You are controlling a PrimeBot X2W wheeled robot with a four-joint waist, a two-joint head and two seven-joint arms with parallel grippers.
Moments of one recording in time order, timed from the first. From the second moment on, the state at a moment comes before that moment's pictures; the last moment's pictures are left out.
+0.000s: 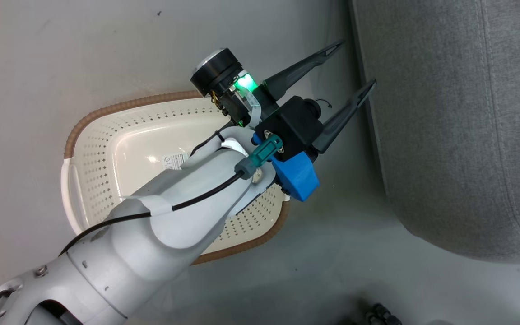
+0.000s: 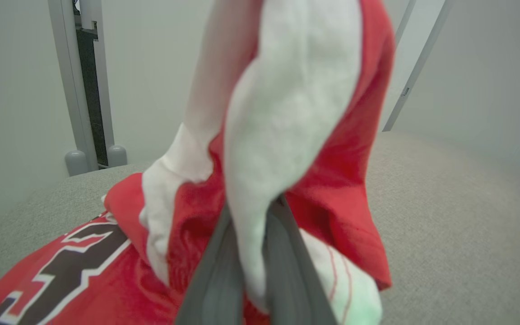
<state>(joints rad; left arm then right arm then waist) -1.02 0.17 -1.04 0.42 -0.40 -0.04 -0.22 -1.00 -0.36 -0.55 0.67 0.05 0.13 -0.26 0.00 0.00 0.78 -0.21</state>
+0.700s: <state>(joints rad) -0.85 0.17 -0.99 0.45 -0.46 -0.01 -0.26 -0.63 -0.23 -0.50 0.40 0.04 0.13 -0.26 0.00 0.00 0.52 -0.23</state>
